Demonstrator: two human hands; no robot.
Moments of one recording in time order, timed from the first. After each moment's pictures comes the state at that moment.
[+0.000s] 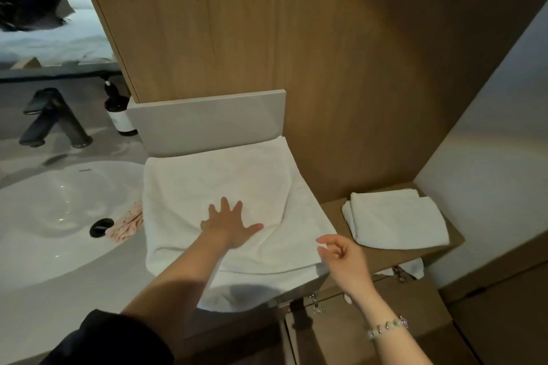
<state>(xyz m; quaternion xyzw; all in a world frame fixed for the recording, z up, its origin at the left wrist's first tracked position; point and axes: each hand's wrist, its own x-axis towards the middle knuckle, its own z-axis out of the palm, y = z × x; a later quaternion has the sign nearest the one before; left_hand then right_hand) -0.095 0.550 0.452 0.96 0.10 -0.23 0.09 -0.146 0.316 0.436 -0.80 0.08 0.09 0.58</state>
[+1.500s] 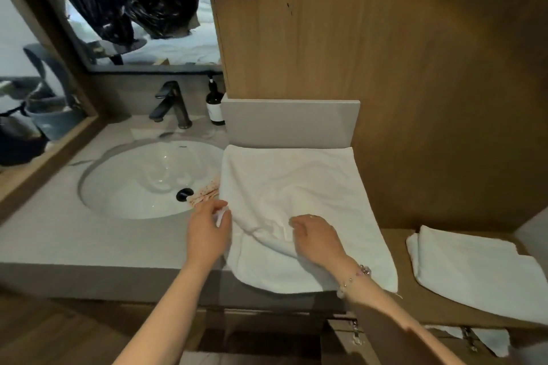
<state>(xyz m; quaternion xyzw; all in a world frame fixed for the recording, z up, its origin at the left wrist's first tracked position) -0.212 0.601 0.472 0.85 0.31 0.24 0.36 -0.114 0.418 0.459 -0.91 -0.29 0.15 0.26</state>
